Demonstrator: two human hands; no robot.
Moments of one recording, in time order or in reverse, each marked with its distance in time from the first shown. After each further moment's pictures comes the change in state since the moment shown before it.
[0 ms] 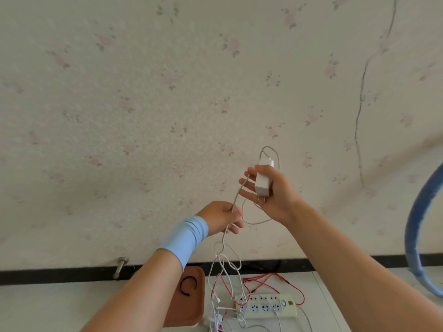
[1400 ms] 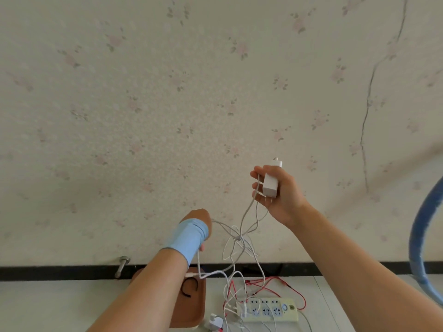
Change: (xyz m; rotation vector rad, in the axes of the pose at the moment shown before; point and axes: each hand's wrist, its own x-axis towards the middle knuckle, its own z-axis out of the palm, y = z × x) left_hand 0.012 -0.026 -0.026 0.973 -0.043 -0.444; right_hand -0.006 -0.005 0.008 -0.014 0.062 -0.017
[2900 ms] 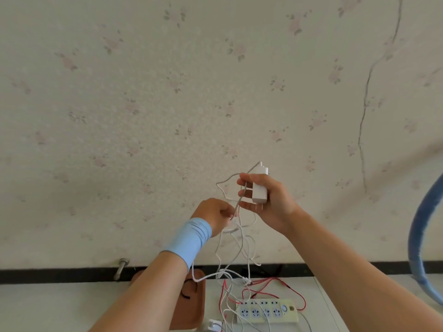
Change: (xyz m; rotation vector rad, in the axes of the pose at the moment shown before) left_hand -0.007 0.020 -0.003 -0.519 0.376 0.344; right_hand -0.007 0.010 0.007 -0.096 -0.131 0.042
